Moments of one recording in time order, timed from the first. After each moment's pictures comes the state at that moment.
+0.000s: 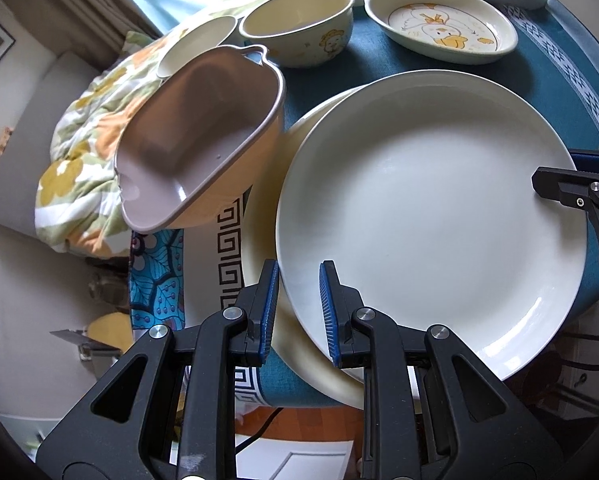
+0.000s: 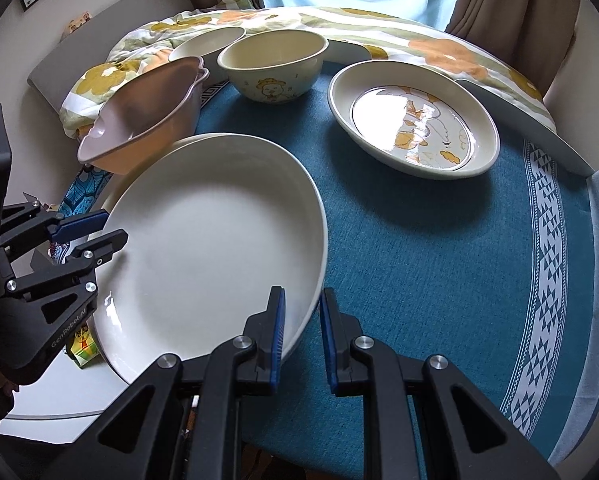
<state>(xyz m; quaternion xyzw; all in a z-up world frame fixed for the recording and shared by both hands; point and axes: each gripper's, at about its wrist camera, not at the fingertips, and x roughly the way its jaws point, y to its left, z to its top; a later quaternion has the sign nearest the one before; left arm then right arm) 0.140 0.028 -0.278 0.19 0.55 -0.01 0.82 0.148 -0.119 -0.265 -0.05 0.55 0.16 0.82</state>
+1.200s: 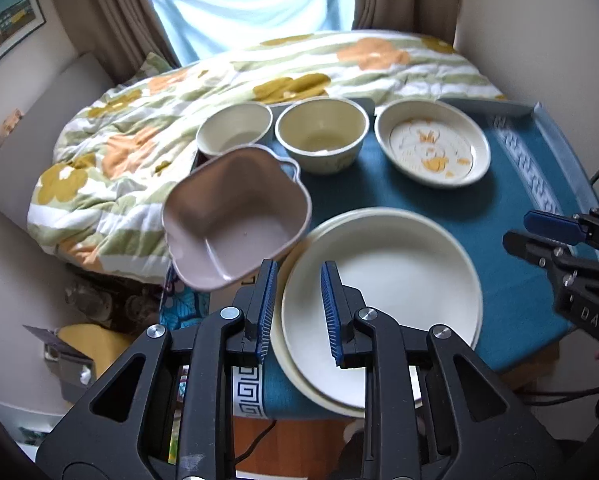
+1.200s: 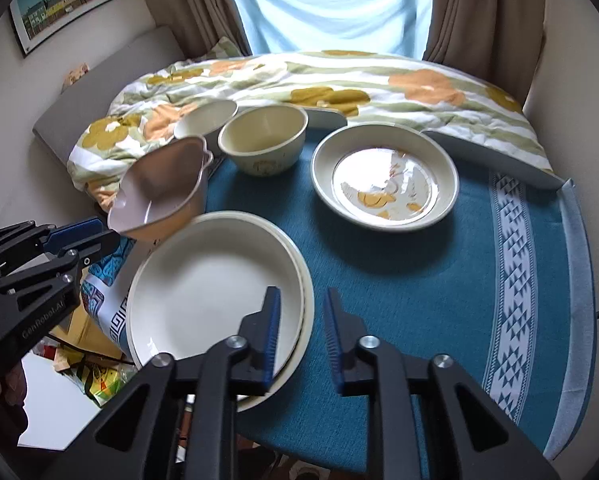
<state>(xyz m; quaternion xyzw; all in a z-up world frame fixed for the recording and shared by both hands) 0.137 0.045 -0.175 0.08 0.46 -0.03 0.88 0.141 -0.145 -0.196 0.01 0.48 0.14 0.86</state>
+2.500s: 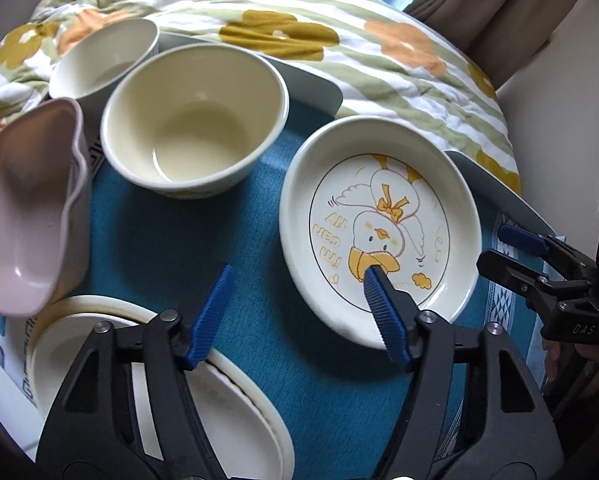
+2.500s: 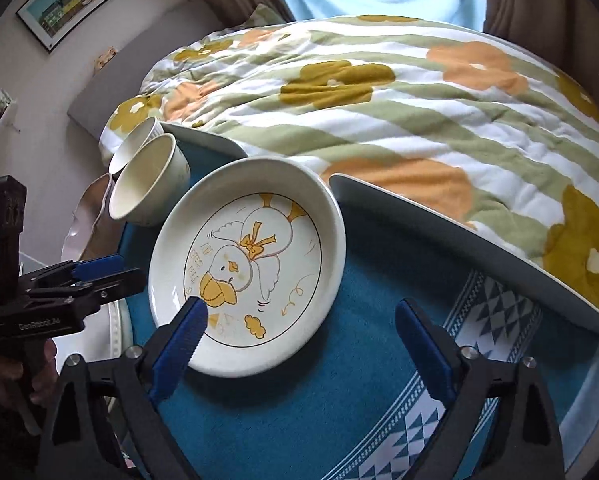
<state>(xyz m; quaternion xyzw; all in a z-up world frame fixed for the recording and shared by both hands) 0.294 -0.052 -0.279 -0.15 0.57 0.02 0.81 0.348 -0.280 -0.266 0.00 0.55 0.31 0.78</state>
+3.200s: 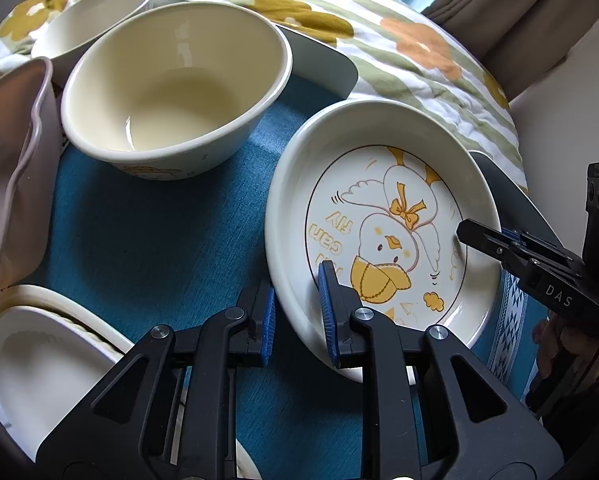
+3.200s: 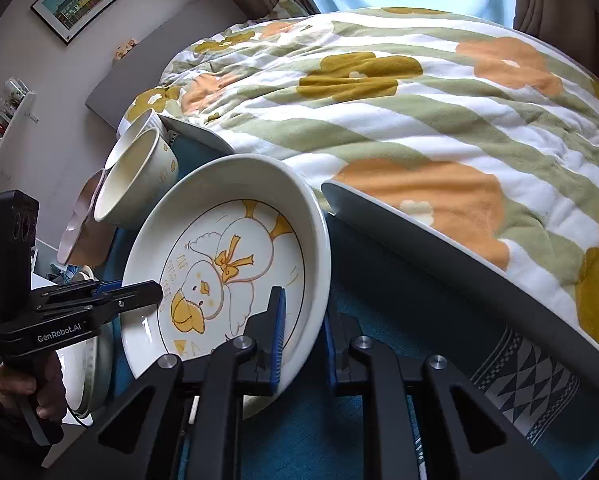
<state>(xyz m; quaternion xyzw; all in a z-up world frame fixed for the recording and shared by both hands) 0.304 -0.061 -0.309 -0.18 0.57 0.04 0.80 0.381 -0.276 -0.300 0.01 0.54 0.36 0.76</state>
